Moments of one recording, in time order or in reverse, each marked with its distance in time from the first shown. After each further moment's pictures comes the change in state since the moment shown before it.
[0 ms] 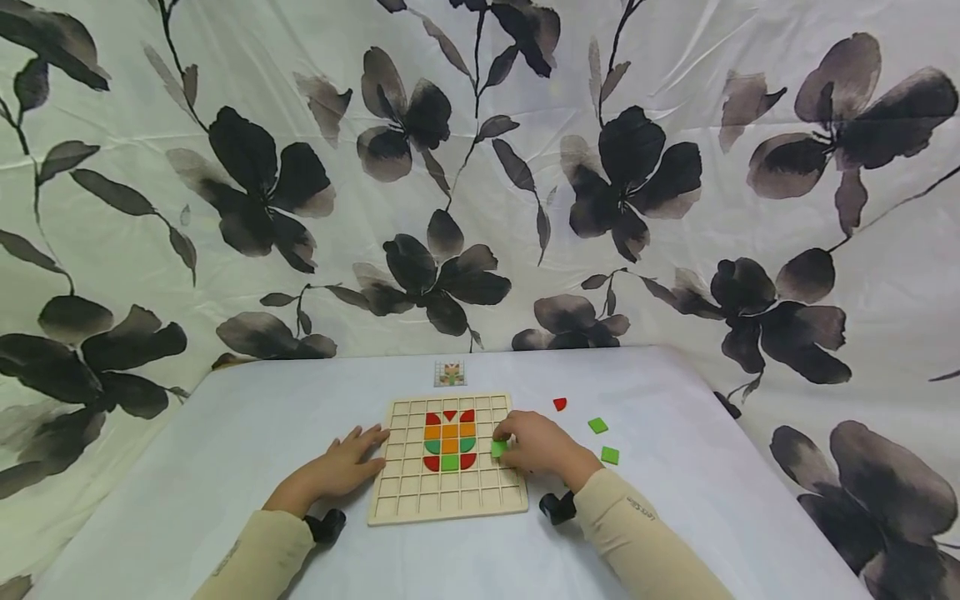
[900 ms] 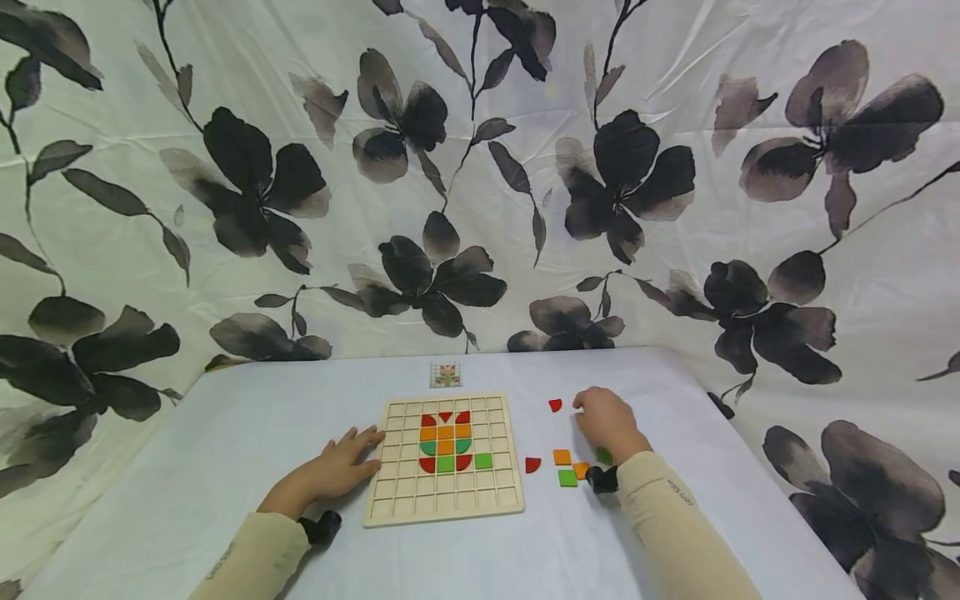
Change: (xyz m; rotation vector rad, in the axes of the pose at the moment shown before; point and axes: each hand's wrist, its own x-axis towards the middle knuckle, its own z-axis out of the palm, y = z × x) left_hand -0.003 0.003 -0.002 -0.021 0.008 -0.002; right_hand -0.023 0.078 -0.040 -0.138 0.142 0.419
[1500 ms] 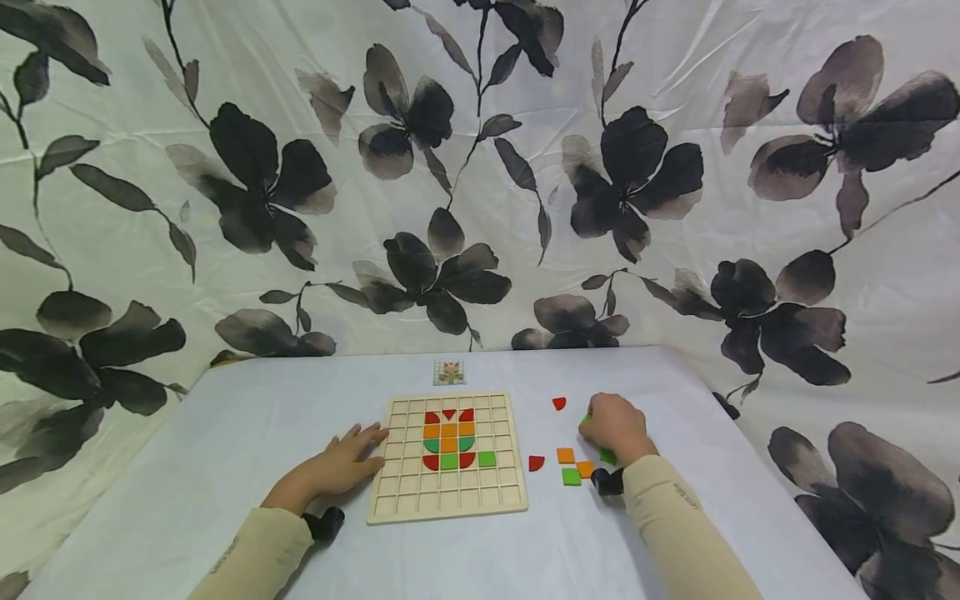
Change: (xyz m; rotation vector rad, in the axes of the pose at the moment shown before) left_hand -0.001 0.000 -0.001 0.004 -0.007 -0.006; right_hand 0.000 0.011 0.001 0.026 -0.076 0.137
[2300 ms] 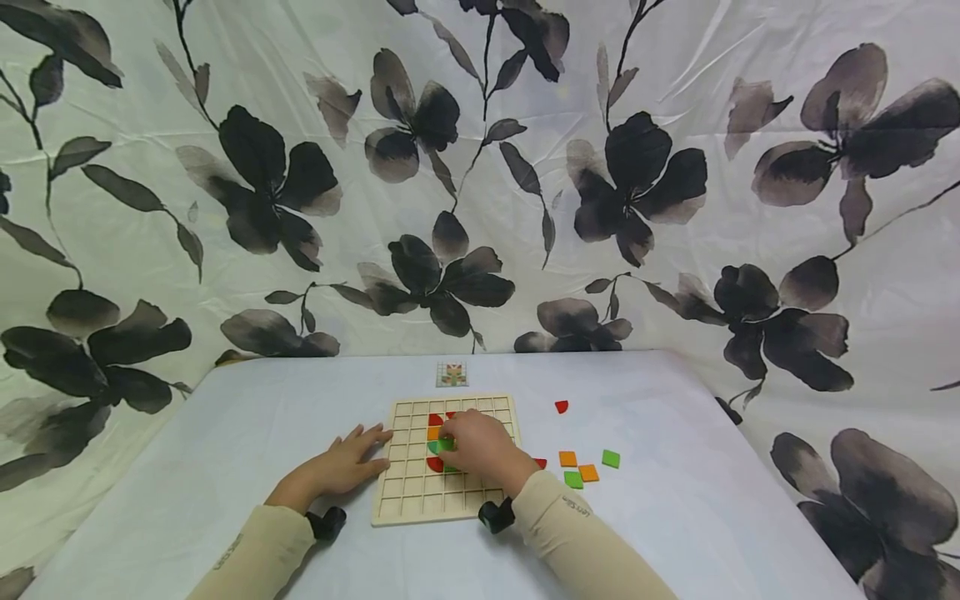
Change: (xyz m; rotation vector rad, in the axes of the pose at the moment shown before) left_hand -0.001 0.001 -0.004 0.010 -0.023 0.000; right_hand -0.040 -0.174 0.049 -0.037 0.081 -0.687
